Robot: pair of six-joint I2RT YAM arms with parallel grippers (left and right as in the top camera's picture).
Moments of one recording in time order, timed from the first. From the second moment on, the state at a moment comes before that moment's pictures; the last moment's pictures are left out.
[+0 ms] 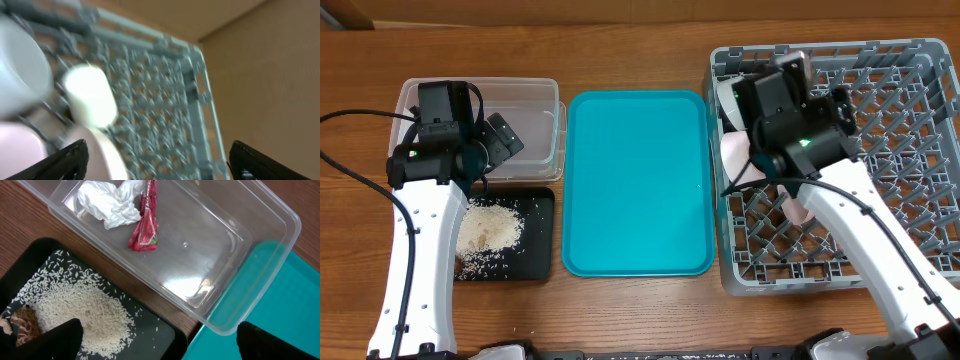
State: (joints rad) left arm 0.10 1.42 1.28 -0.91 -0.13 -0.55; right arm 0.43 1.51 1.40 -0.84 0.89 0.01
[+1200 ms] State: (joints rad) left arm 0.10 1.42 1.28 -0.91 -0.13 -0.55; right arm 0.59 1.51 1.41 -0.59 -0.07 0.38
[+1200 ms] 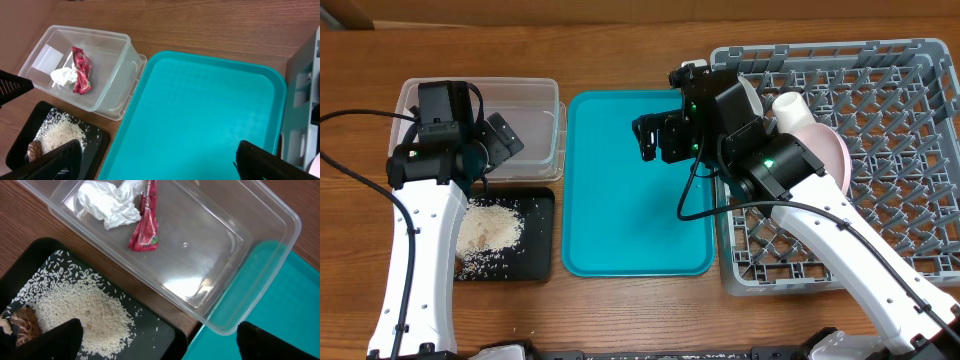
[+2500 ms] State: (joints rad) left arm -0.07 1.58 1.34 -0.76 0.14 -0.27; right arm 0.59 1.51 1.41 -0.59 -0.07 0.38
